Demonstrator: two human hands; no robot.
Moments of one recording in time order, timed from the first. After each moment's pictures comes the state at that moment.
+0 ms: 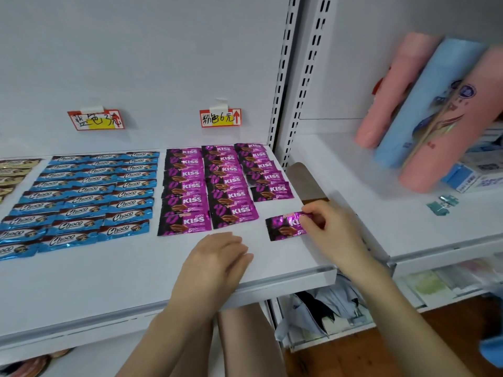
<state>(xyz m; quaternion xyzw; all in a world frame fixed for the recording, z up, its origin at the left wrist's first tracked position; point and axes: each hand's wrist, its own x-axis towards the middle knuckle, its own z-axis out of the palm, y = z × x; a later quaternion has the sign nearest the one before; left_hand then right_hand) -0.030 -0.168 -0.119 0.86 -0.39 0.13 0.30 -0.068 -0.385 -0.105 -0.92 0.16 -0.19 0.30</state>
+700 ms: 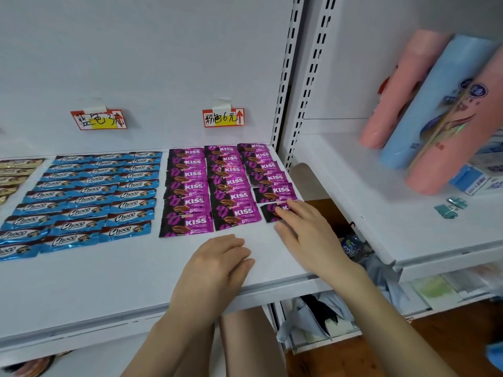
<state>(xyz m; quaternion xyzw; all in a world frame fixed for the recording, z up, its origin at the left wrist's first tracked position) -0.027 -0.169 -0.128 0.86 -0.40 0.17 0.27 -0.051 -0.366 -0.123 -0.97 0.03 -0.16 0.17</state>
